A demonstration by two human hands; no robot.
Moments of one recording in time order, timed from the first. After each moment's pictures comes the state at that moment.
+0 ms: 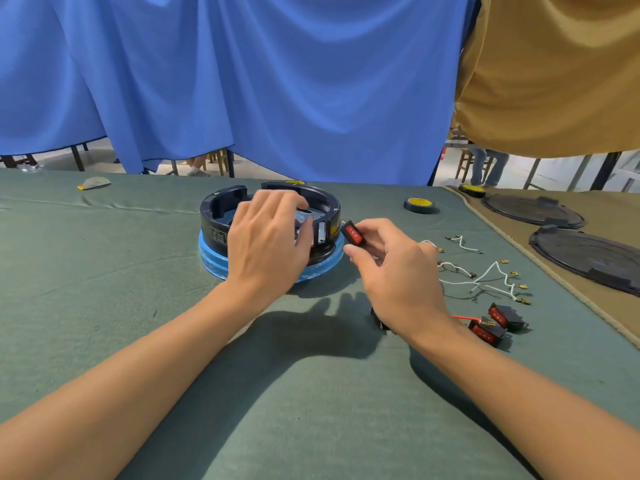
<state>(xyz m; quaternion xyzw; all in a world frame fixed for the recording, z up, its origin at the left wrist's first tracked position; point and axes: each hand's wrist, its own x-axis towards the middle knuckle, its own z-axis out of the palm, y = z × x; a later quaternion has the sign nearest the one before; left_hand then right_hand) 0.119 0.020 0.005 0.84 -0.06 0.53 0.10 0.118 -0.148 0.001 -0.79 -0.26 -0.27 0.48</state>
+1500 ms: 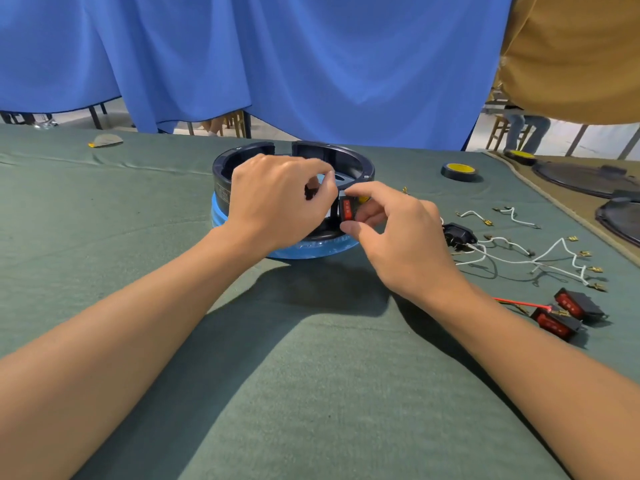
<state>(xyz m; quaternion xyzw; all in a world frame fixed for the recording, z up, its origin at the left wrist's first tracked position) 0.129 0.042 0.016 0.89 -0.06 0.44 0.11 0.140 -0.118 0.000 -0.83 -0.31 -0.23 0.40</state>
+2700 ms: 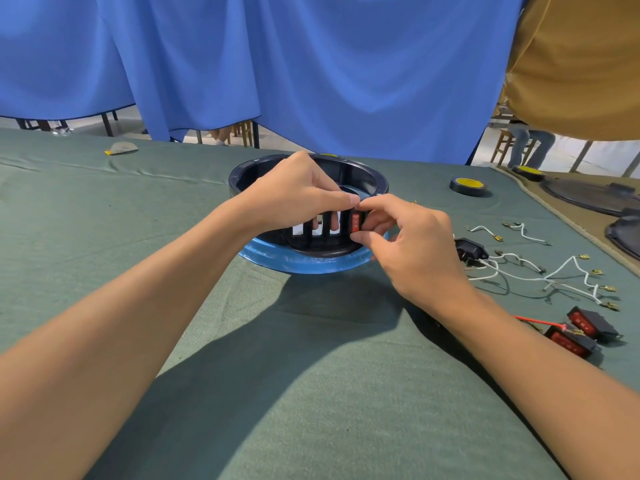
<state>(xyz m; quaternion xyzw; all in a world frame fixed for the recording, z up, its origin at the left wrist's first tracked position) 0.132 0.062 0.047 0.92 -0.11 0.11 0.36 0.149 -0.116 -0.002 -0.80 -0.35 -0.27 0.40</state>
